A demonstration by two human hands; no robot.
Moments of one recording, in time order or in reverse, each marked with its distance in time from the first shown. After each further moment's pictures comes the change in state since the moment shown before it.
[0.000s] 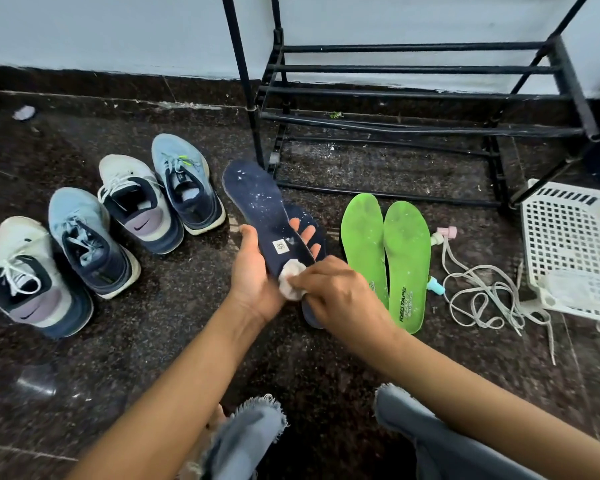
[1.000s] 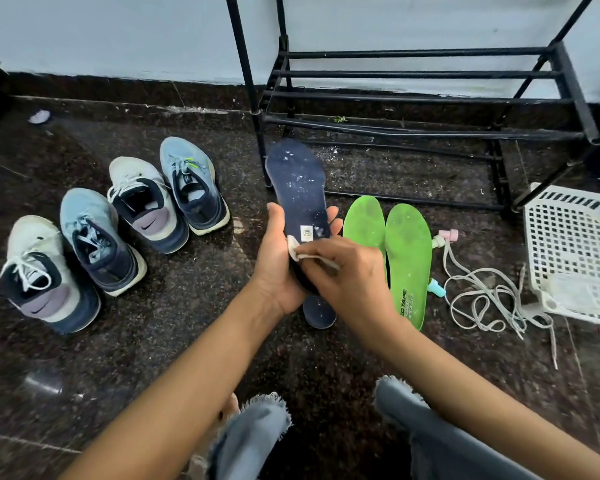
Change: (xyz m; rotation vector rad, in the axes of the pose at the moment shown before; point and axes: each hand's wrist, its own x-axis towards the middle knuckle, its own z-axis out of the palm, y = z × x) left_hand -0.014 -0.008 0.032 0.156 -0.118 -0.032; right_hand 0.010 -0.011 -0.018 0.217 0.339 0.116
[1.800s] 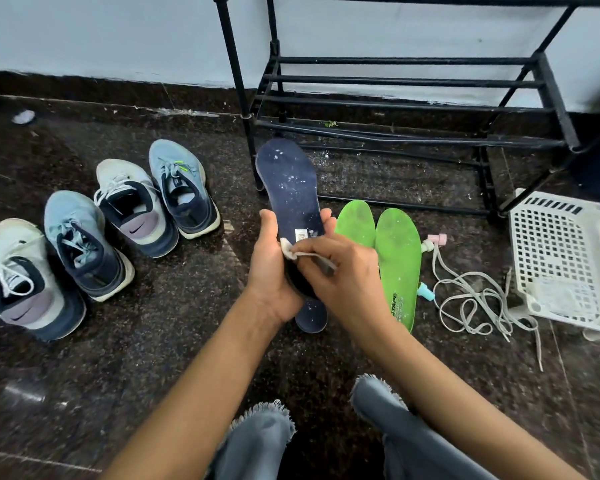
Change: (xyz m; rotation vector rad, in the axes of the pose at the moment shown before) left_hand -0.003 -0.002 0.006 -0.095 -0.031 -0.038; right_hand 0.006 -0.005 -0.005 0.035 0.017 0.029
